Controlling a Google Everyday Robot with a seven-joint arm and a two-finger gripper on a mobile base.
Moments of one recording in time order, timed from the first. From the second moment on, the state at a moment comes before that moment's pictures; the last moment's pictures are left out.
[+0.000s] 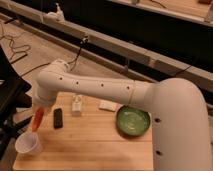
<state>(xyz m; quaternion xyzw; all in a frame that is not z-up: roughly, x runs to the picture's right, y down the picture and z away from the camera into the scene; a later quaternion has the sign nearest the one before) -0.307 0.100 0.675 -0.05 -0.43 -0.58 0.69</state>
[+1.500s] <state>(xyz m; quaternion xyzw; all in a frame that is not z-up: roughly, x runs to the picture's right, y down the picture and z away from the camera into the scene) -0.371 0.168 0.671 0.00 -0.49 -0.59 0.64</state>
